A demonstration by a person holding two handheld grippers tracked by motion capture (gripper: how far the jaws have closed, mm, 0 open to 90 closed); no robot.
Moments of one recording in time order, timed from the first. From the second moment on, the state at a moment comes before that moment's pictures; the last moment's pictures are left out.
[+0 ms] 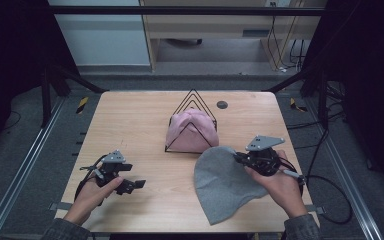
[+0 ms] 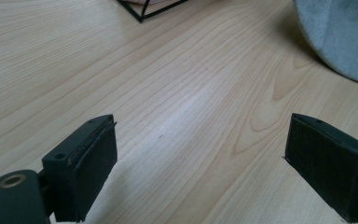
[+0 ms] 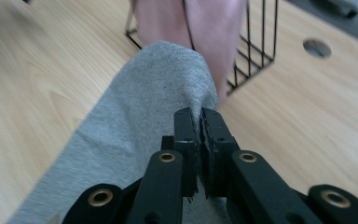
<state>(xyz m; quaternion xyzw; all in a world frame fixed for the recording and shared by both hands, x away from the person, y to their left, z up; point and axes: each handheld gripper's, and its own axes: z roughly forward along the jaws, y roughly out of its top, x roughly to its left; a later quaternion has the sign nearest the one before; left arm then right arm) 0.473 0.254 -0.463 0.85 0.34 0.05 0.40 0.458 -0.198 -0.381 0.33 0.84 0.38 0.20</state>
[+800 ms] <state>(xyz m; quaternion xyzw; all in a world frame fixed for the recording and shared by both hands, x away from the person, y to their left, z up) 0.464 0.227 -0.463 0.86 0.28 0.01 0.42 0.456 -0.102 -0.304 0.20 0.85 0.43 0.21</state>
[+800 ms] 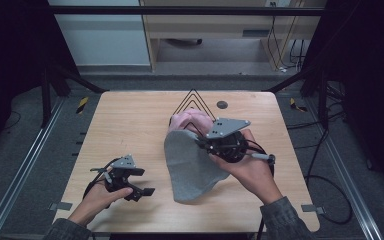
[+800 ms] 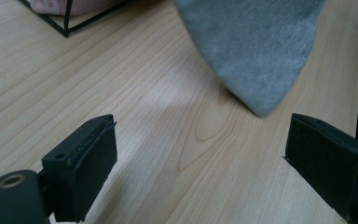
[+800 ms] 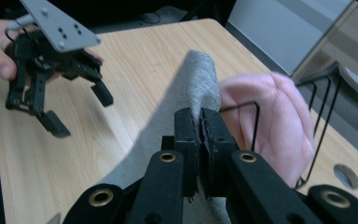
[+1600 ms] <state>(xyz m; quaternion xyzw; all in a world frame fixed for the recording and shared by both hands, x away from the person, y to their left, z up) 0.484 0.203 -0.406 0.87 0.23 0.06 0.42 0.450 -0.081 -0.255 0.15 0.86 0.44 0.22</state>
